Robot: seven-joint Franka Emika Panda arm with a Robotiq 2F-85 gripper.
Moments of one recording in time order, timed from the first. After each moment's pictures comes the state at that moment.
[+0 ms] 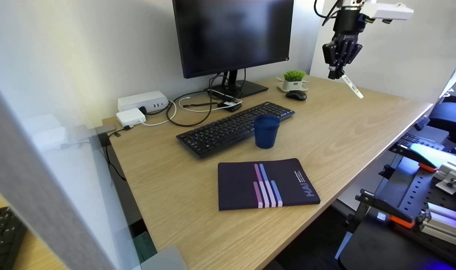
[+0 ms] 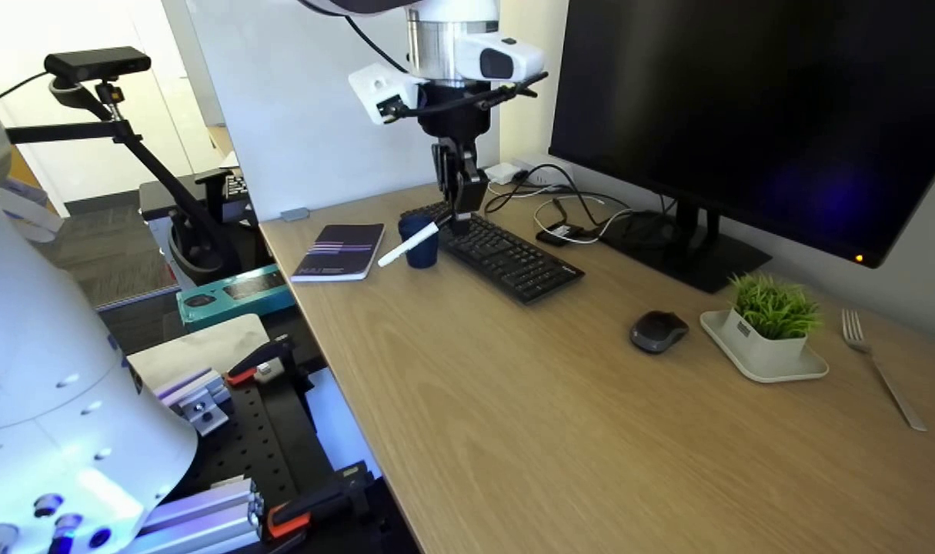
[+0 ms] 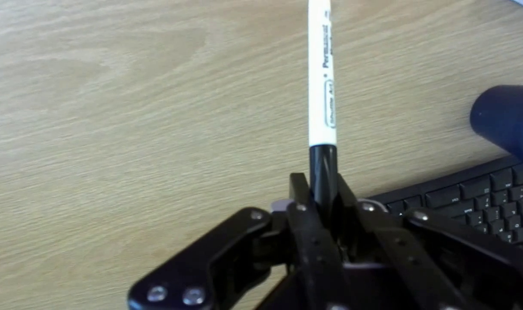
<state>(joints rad) -0.02 -0.27 -0.11 -2.61 0.02 2.36 0.12</state>
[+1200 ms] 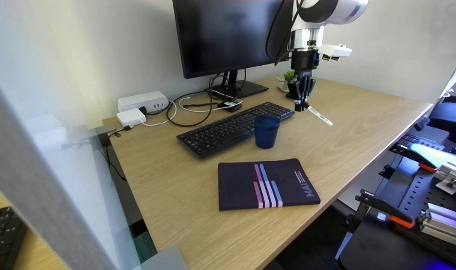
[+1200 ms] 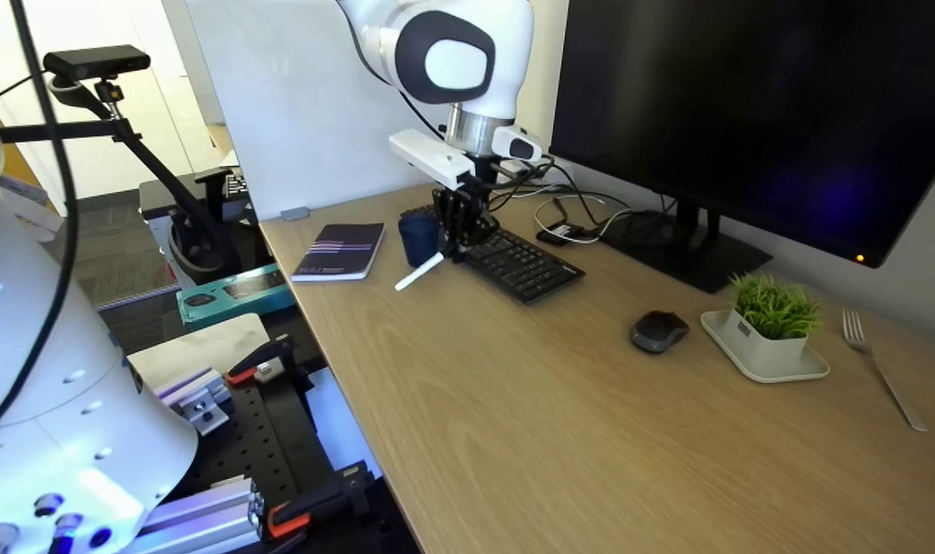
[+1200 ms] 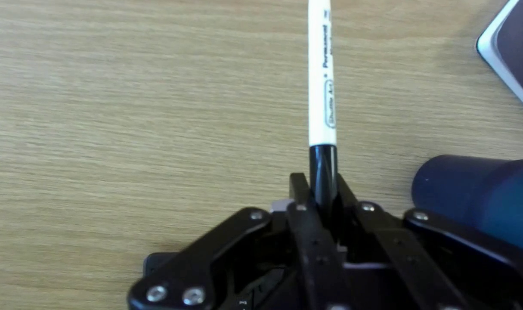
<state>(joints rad) 0.06 0.17 -0.03 -2.36 0.18 2.37 -0.20</state>
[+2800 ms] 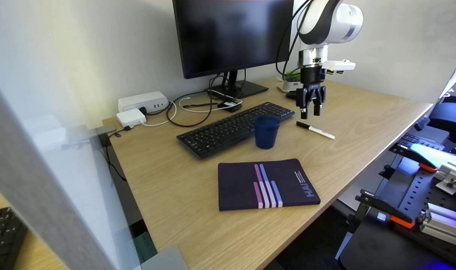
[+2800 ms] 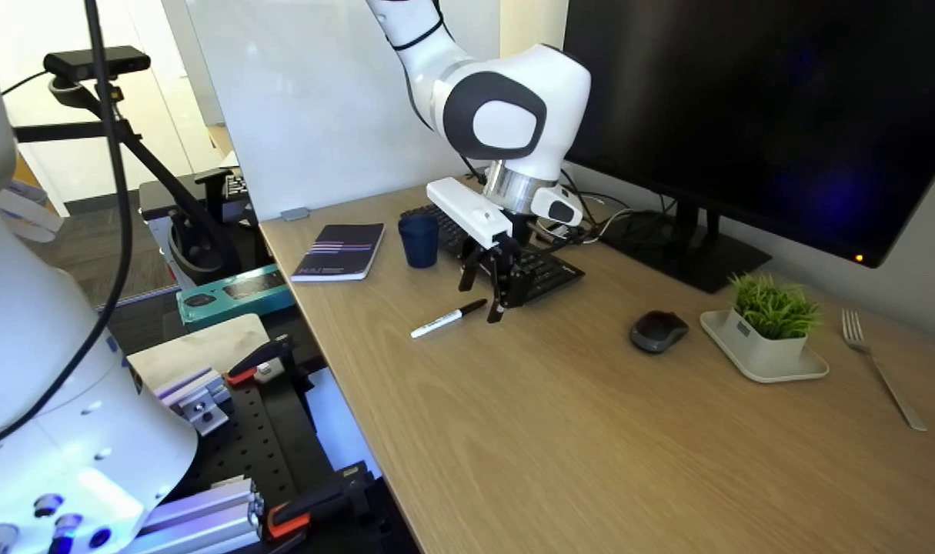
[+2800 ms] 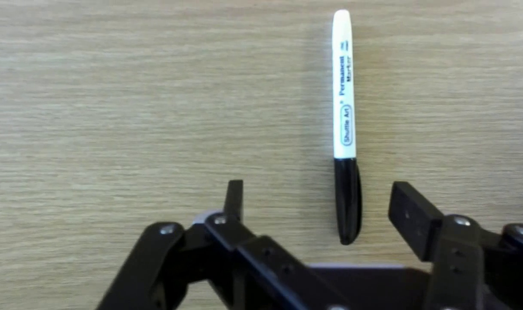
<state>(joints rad) -0.08 0.33 -0.03 -2.29 0.16 2.34 -0.24</state>
